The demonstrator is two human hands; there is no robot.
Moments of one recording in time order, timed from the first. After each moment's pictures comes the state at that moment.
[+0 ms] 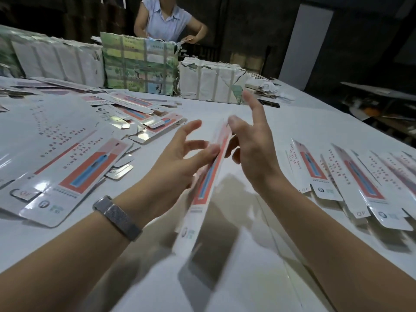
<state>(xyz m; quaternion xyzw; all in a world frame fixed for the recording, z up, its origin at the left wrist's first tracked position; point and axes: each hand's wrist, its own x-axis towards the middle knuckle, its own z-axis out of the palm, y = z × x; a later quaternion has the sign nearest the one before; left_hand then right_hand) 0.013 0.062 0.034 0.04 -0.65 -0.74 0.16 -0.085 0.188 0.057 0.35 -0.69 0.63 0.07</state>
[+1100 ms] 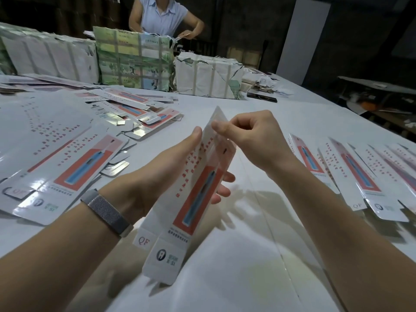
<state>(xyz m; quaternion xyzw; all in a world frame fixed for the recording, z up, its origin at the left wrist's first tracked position) 0.026 0.058 0.048 -0.01 -0.65 -0.76 -0.07 -0.089 0.202 0.077 0.34 -0.80 0.49 0.07</state>
